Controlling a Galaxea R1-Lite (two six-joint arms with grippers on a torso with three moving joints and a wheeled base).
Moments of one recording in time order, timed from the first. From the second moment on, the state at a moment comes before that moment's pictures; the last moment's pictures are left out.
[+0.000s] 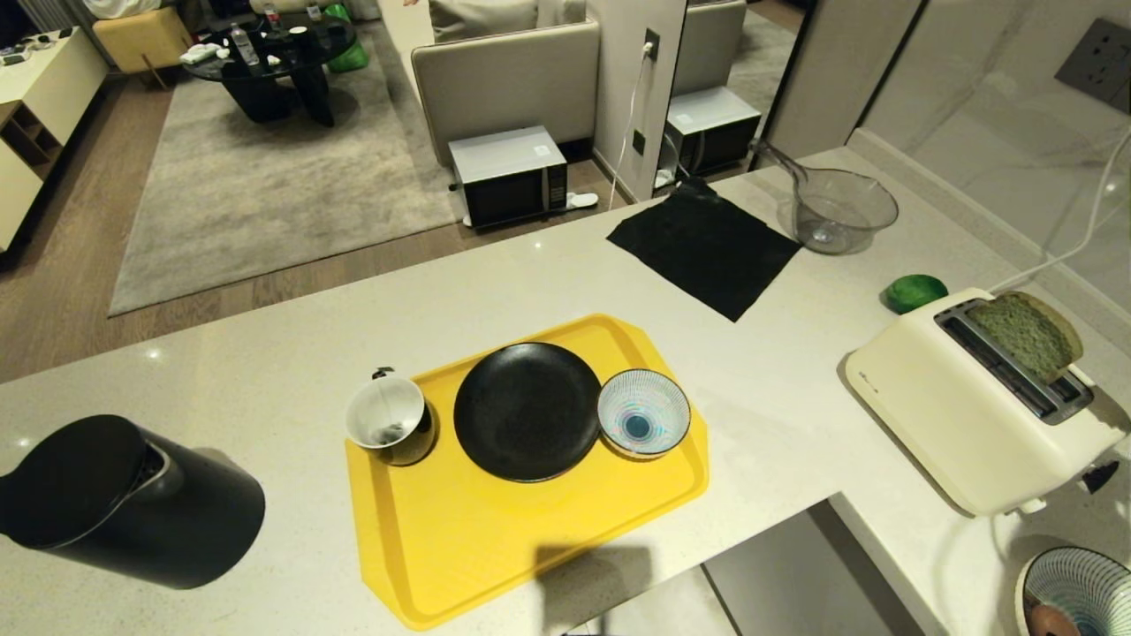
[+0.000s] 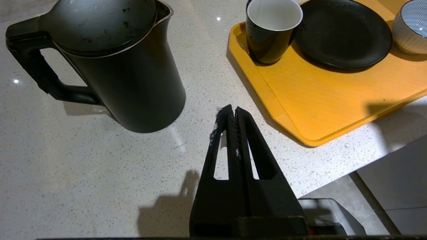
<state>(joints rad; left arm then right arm) 0.01 0.00 0.00 -0.01 0.00 0.01 -0.80 1.59 -1.02 0.33 0.63 -0.77</state>
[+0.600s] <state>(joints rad) 0.01 0.00 0.00 -0.01 0.00 0.01 -0.77 1.56 -1.08 0.33 0.78 -0.76</state>
